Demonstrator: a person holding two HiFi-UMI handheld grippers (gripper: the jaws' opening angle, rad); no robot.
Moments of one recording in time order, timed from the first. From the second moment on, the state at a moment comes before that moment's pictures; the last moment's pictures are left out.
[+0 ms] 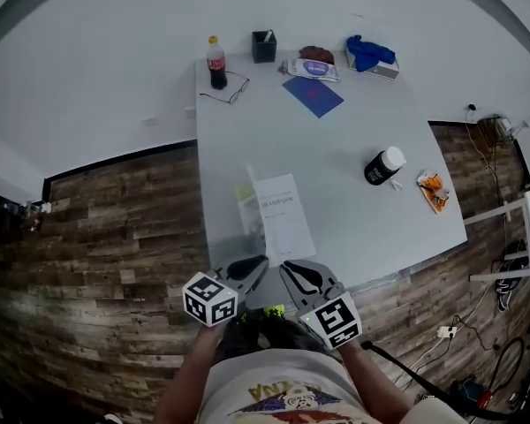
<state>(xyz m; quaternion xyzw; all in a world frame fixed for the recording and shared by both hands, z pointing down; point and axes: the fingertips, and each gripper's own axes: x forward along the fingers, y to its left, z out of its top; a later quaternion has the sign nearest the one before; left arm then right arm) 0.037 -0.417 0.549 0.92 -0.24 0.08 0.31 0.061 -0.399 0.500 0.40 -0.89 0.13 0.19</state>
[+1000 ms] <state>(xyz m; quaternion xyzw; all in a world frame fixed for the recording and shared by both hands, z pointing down) 0.118 -0.429 0.519 0.93 -0.26 0.06 0.24 0.149 -0.412 0.516 0.40 -0.89 0.15 0.15</state>
